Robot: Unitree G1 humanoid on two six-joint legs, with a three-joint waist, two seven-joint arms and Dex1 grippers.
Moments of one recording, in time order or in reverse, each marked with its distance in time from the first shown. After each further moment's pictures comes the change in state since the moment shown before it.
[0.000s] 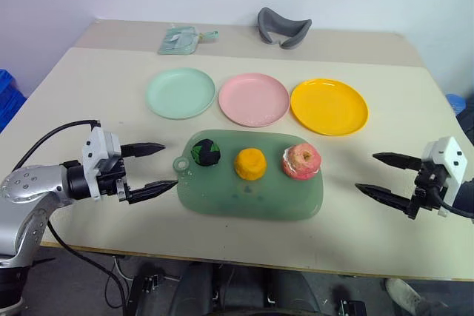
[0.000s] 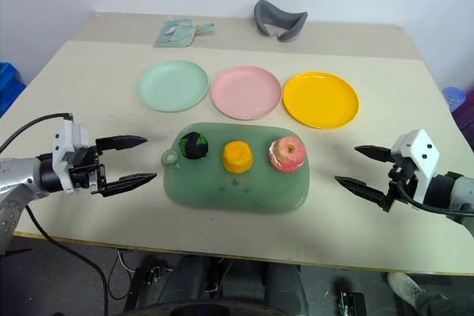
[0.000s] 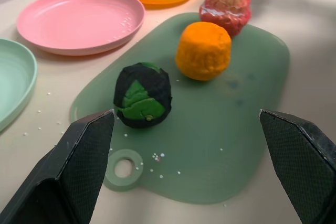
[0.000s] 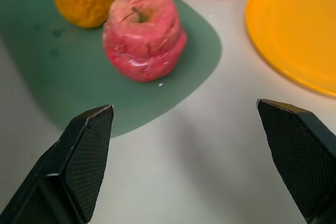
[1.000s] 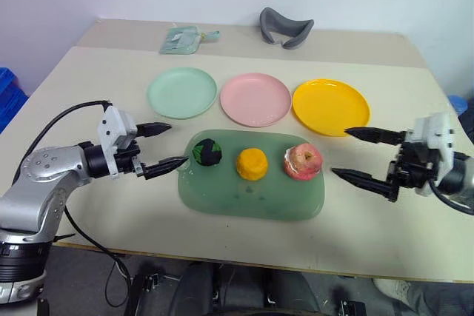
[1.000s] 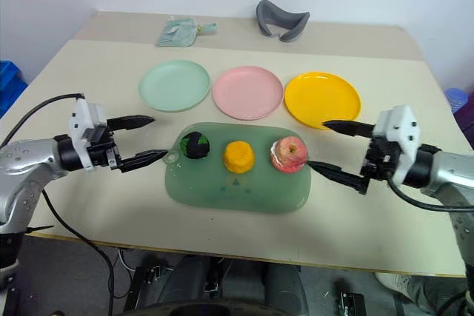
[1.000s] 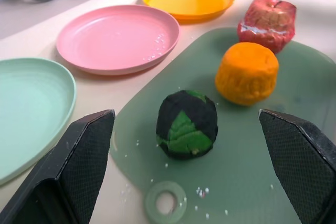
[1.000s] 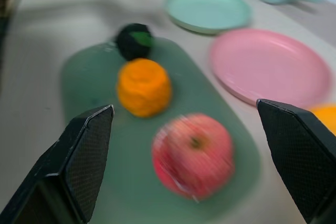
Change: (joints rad) left arm -0.254 -0.108 -0.154 0.039 0.087 0.102 0.165; right arm -0.312 0.042 0.232 -0.088 0.047 -0.015 0.021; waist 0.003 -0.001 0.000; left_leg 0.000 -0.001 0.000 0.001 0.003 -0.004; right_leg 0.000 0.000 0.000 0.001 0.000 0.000
